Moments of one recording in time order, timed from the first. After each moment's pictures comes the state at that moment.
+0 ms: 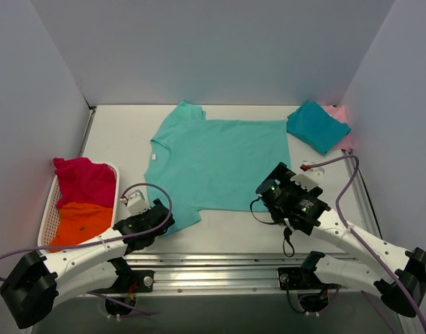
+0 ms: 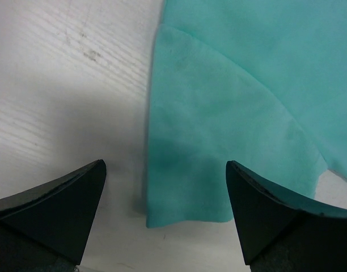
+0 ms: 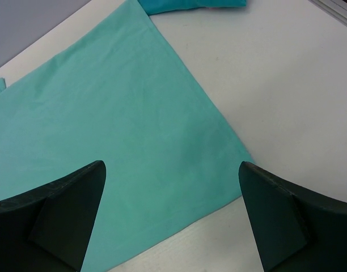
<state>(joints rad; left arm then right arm) -0.84 0.93 0.38 -0.52 -0.61 -1.30 0.84 0.98 0.77 -0.72 1.10 1.19</state>
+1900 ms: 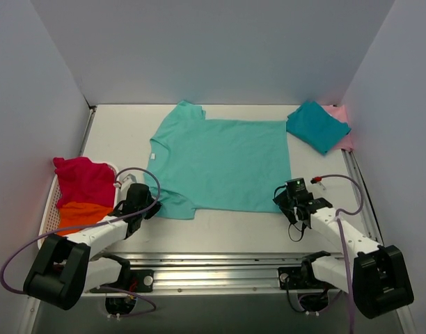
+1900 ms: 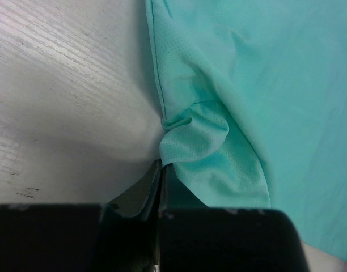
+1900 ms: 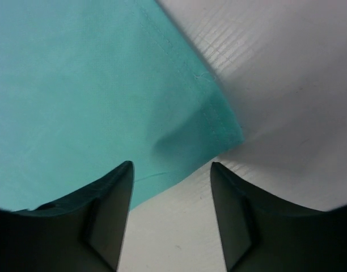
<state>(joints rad) -0.35 1.20 0.33 0.10 -0.18 -0.98 0.28 1.09 0.43 -0.37 0.24 1.12</state>
